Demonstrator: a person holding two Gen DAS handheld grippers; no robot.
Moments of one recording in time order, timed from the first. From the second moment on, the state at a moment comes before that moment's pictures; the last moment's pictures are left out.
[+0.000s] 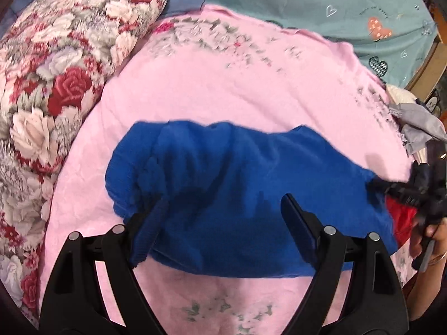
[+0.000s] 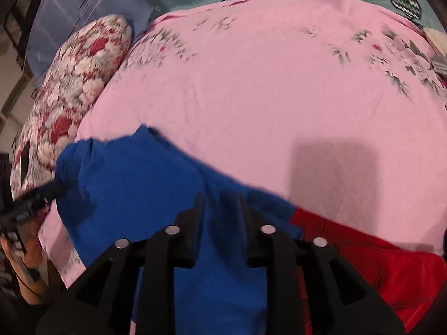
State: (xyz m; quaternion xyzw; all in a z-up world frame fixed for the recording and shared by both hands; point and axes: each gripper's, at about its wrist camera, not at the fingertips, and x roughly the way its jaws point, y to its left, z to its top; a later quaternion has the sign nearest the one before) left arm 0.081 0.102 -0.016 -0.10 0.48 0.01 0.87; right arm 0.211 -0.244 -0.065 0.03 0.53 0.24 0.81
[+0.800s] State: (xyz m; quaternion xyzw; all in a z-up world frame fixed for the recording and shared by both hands) left arm 0.080 0.115 -0.038 -0.09 0.50 0.08 0.86; right arm 0.210 -0.242 -0.086 -0.09 0.51 0.23 0.83
